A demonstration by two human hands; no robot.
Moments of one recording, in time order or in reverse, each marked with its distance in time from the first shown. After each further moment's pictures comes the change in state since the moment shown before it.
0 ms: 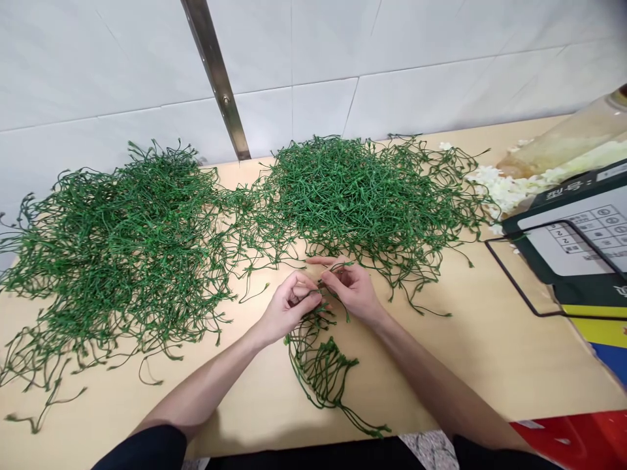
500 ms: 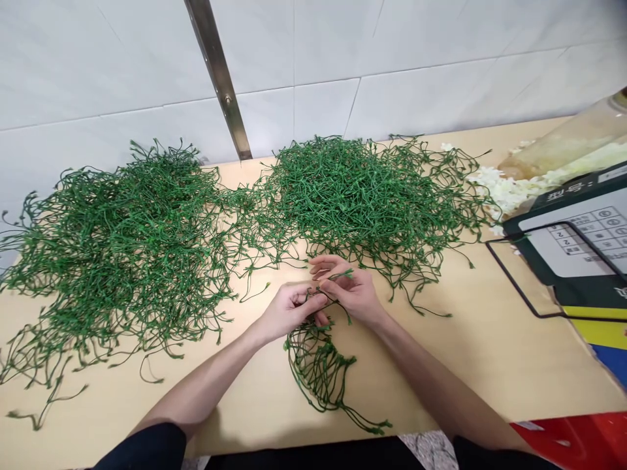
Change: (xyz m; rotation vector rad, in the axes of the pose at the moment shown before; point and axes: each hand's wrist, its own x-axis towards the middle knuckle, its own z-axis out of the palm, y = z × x) left_hand 0.003 0.003 -0.001 0.122 -0.062 -0.123; right_hand -0.001 0.004 -0.002 0.022 -0.038 -0.186
